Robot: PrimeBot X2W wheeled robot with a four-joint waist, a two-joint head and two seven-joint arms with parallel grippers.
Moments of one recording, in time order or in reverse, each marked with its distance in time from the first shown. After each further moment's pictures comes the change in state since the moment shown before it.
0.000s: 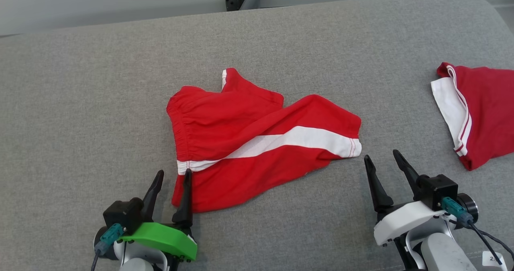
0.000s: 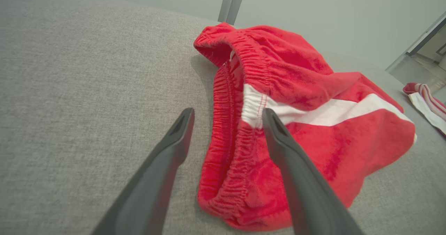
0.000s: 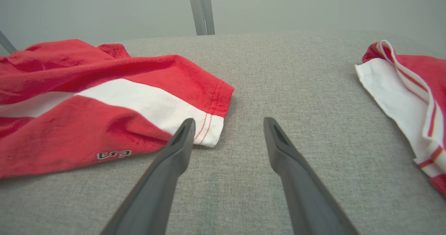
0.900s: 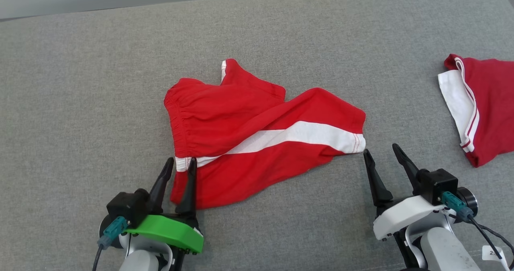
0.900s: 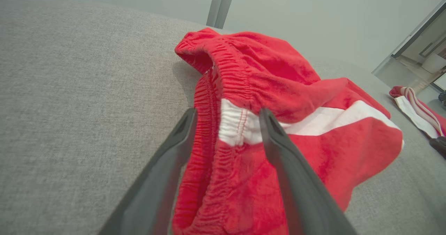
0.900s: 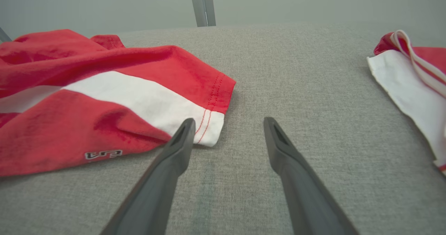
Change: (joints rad) left arm -0.016 0.000 -0.032 -0.061 -0.009 -0.004 0.000; right arm -0.026 -0.007 0.008 0.004 0.007 0.000 0.000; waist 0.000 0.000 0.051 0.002
